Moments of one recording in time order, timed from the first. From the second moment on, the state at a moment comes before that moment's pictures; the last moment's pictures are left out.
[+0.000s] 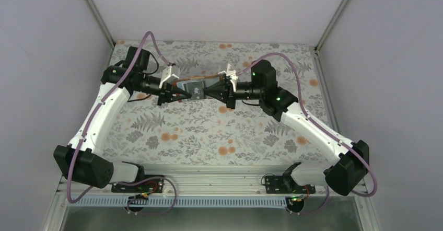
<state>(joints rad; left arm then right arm) -0.22 1.33 1.40 -1.12 1.18 0.86 0.67 1.29 1.14 -0.11 -0.80 -0.05</state>
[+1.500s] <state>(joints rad) -0.21 1.33 1.39 -1.08 1.16 0.83 0.52 1.17 1.13 -0.28 -0.72 -0.10</state>
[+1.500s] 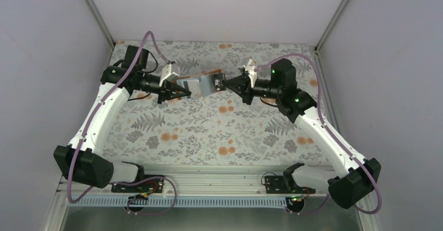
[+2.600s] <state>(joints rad) -0.10 1.32 1.30 -0.73 0.84 0.43 0.11 1.23 0.54 0.19 -0.30 1.19</state>
